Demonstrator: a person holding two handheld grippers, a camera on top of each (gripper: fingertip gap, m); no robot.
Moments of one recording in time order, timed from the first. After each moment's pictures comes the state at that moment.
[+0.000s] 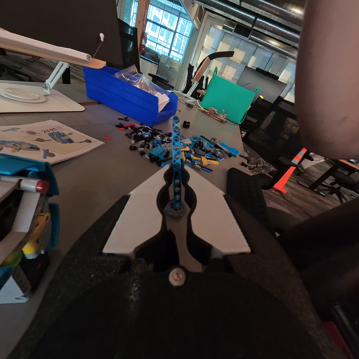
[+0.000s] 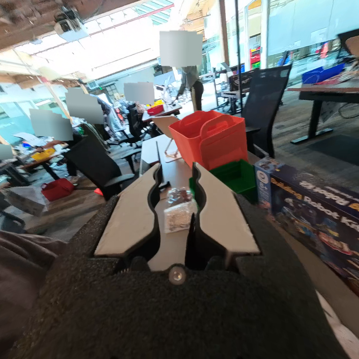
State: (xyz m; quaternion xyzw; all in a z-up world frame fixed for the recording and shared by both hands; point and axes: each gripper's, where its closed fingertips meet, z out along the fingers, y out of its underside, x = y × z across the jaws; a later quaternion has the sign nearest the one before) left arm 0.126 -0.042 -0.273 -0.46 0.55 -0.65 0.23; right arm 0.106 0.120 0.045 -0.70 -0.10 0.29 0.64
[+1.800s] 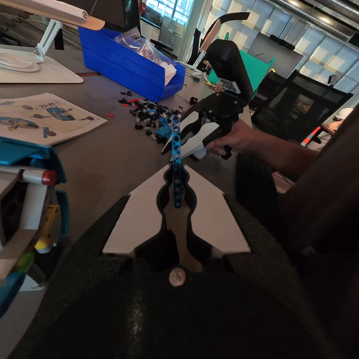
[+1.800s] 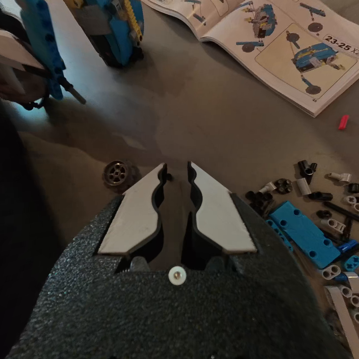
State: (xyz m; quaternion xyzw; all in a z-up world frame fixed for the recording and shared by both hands) left arm 0.135 -0.037 -0.300 -0.49 0.59 -0.61 0.20; right arm 0.221 -0.079 -0.371 -0.91 -0.01 0.09 0.39
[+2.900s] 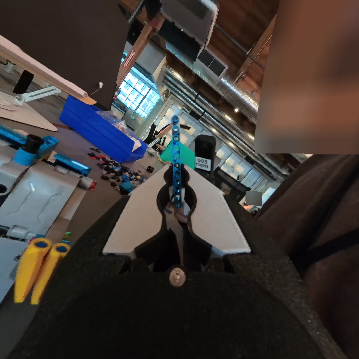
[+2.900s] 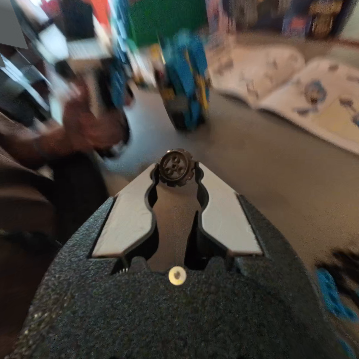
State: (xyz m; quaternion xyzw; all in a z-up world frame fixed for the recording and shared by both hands) left arm 0.110 0.003 -0.231 -0.44 0.39 -0.80 0.13; right arm 0.148 -0.050 -0.311 -0.84 0.00 0.18 0.51
